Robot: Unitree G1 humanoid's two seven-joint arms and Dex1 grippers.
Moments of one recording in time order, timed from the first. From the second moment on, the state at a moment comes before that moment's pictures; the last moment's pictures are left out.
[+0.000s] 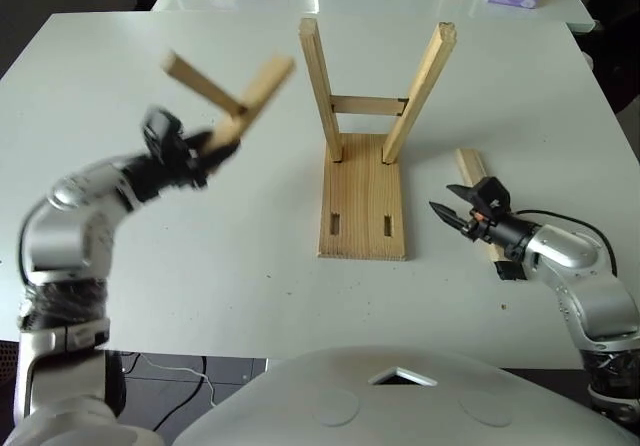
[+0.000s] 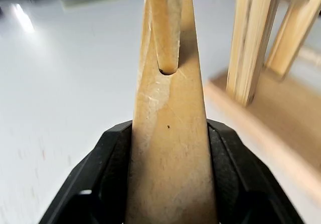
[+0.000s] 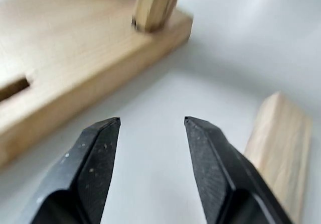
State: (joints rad) left arm -0.24 0.72 0.31 -0.06 -0.70 0.55 -0.84; right arm 0.18 -0.58 -0.02 -0.46 0.29 0.48 0.64
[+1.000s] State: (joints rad) left arm -0.17 0.66 0.11 -0.60 -1.12 0.72 -0.96; right arm -0.26 -0.71 -0.16 -0.65 1.16 0.71 0.81
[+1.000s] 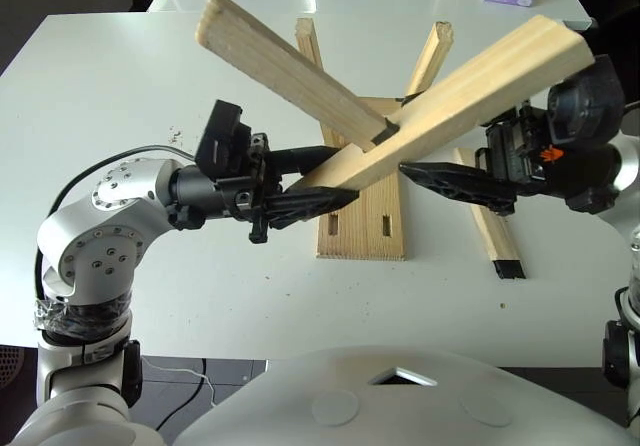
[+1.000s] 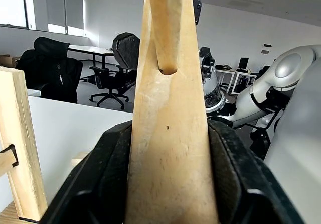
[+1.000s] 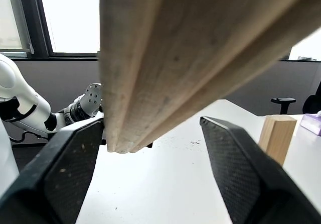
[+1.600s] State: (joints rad) left arm -0.15 0.64 0.04 -0.60 -1.01 0.64 -1.00; right arm -0.28 -0.73 -0.09 -0.64 1.18 0.73 0.87
